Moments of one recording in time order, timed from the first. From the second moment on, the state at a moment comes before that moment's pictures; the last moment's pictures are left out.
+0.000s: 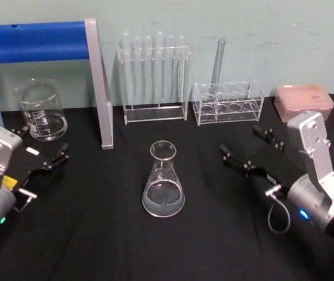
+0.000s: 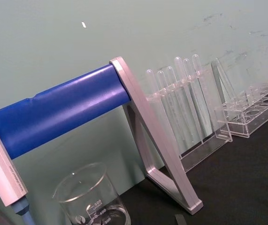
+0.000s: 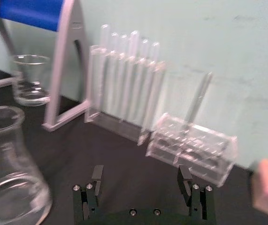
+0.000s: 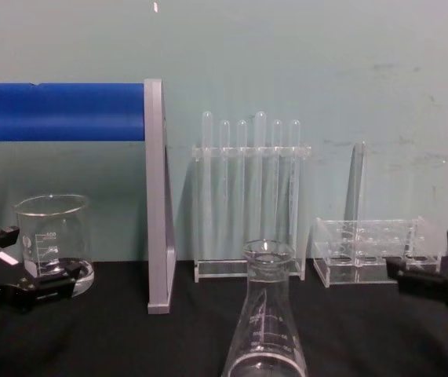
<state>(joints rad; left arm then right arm) -0.20 0.60 0.45 -1.41 -0.25 -0.12 0.03 0.08 0.41 -0.27 -1.58 0.21 0.03 0.22</state>
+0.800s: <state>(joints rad) -0.20 0.60 0.45 -1.41 -0.25 -0.12 0.03 0.19 0.36 -0.33 -1.44 0.00 -0.05 0.13</state>
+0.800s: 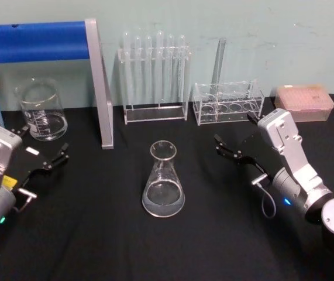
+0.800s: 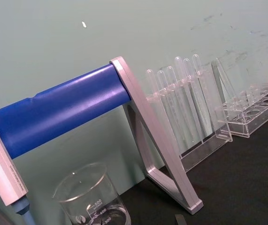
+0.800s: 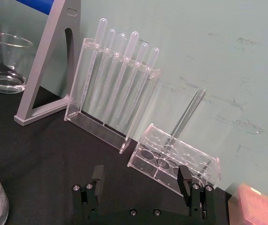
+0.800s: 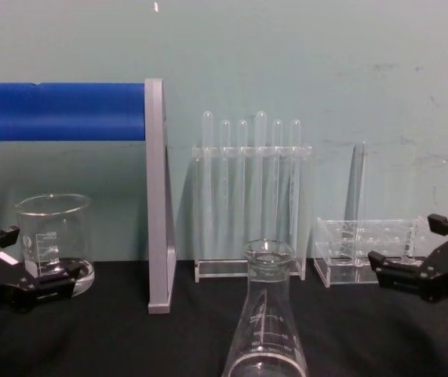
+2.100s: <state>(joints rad) -0.20 0.60 0.45 -1.41 -0.25 -0.12 0.03 0.18 0.36 -0.32 -1.45 0.01 -0.05 0.13</state>
